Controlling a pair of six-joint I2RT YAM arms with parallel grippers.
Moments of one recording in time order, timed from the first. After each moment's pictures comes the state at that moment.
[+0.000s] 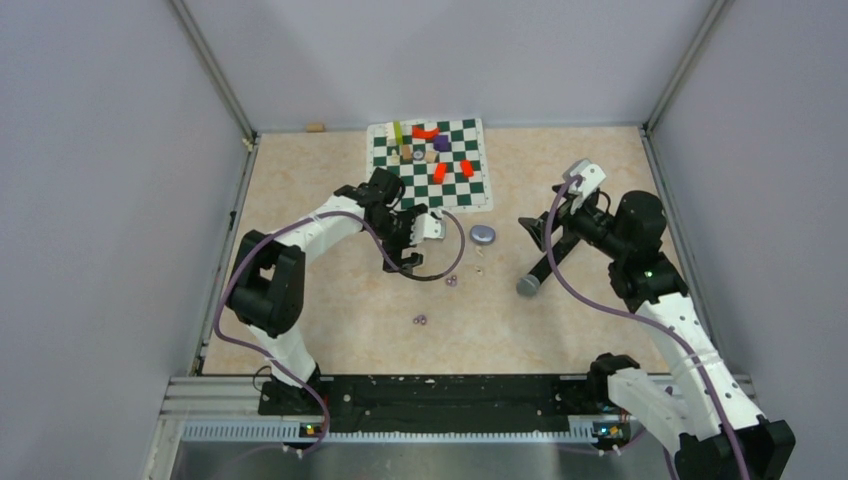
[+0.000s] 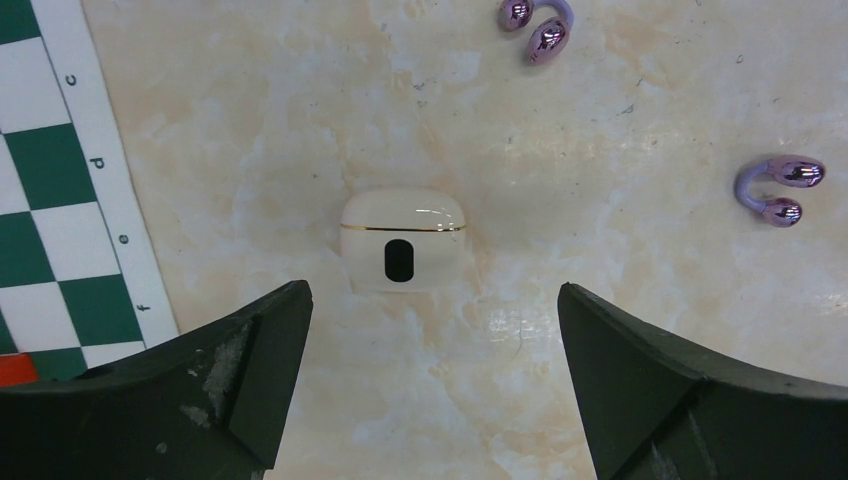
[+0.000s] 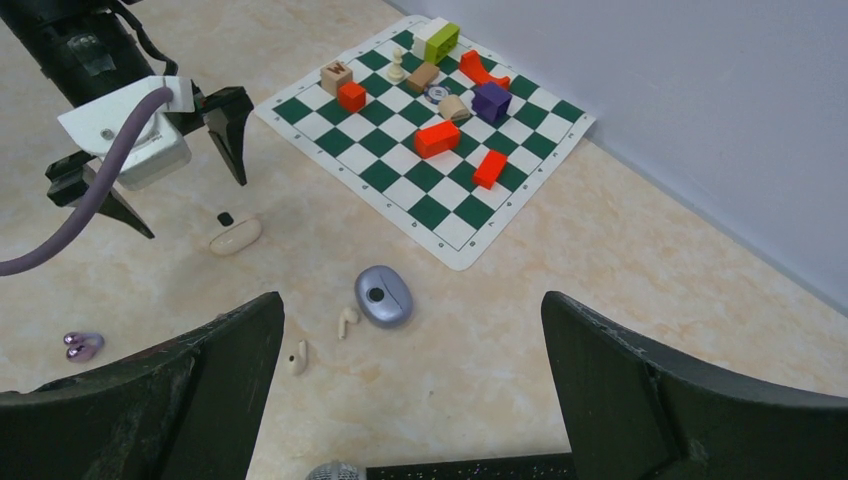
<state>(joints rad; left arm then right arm) -0.45 1.76 1.26 -0.71 0.56 1.11 0.22 0.85 0.79 -0.10 -0.50 -0.24</state>
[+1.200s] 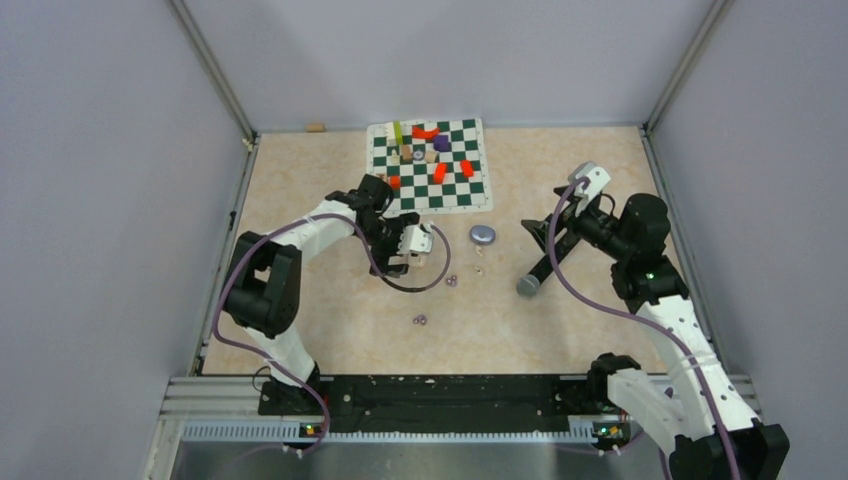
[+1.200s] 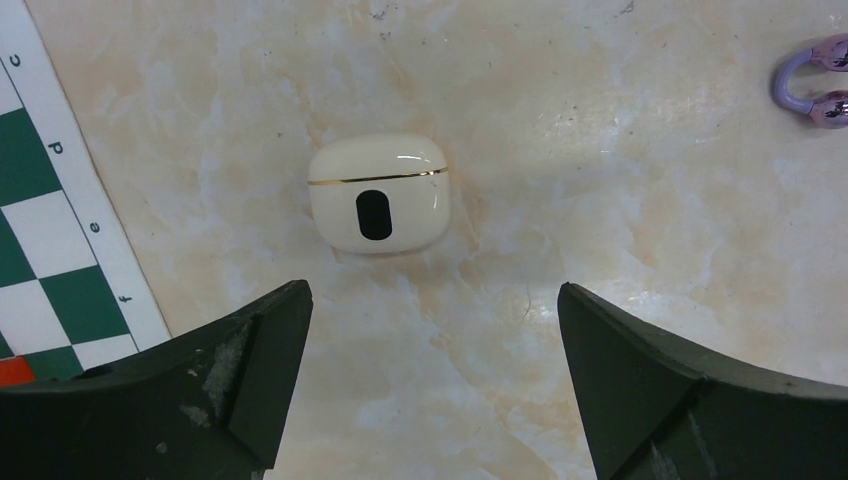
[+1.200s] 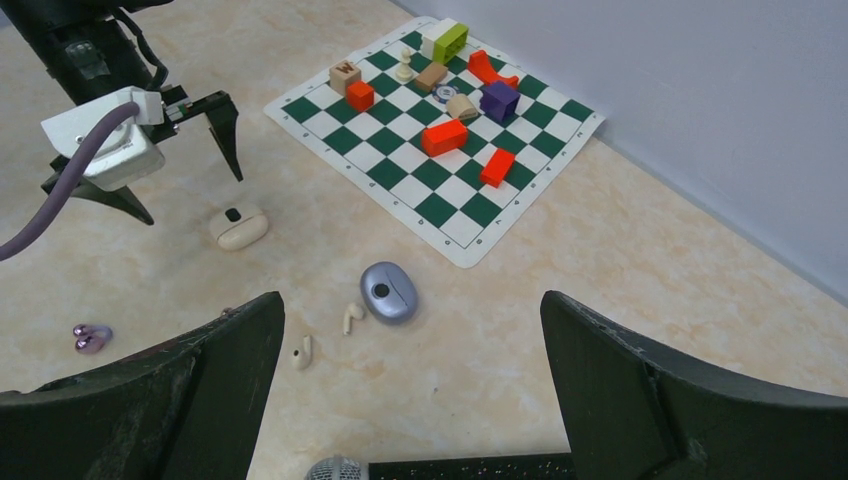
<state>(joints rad) -0.40 1.75 1.19 -0.71 0.56 1.32 0.15 0.84 0.76 -0.07 -0.58 -0.22</state>
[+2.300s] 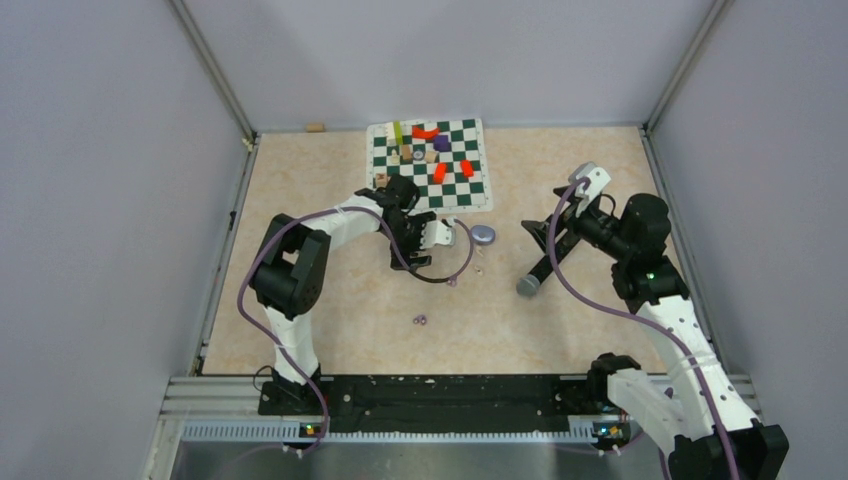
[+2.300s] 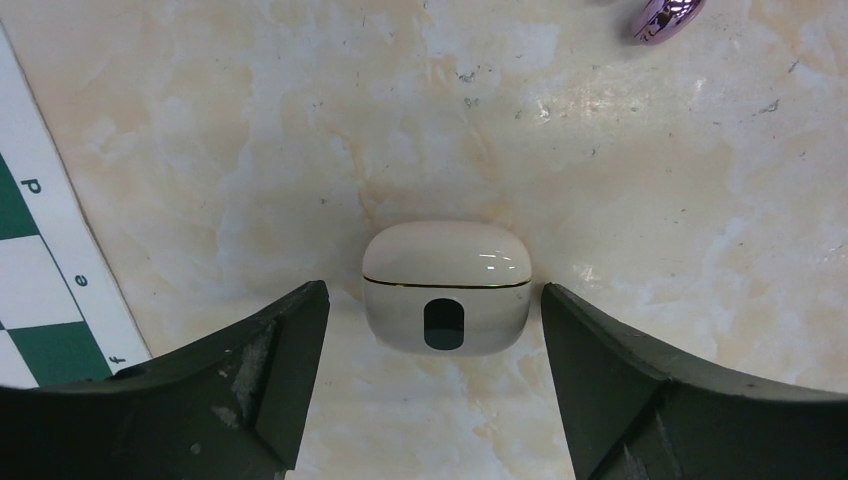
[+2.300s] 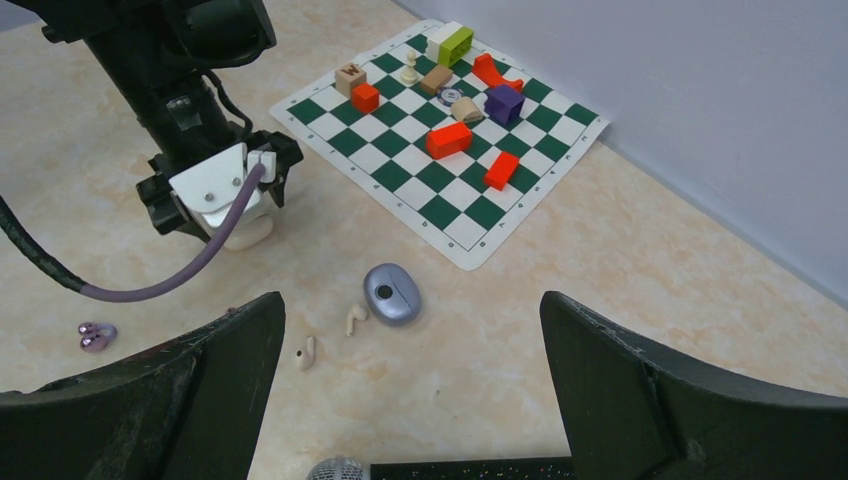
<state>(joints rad) -0.49 1.92 1.30 -0.63 0.44 1.13 0.15 0.84 0.76 -0.07 -0.60 -0.23</state>
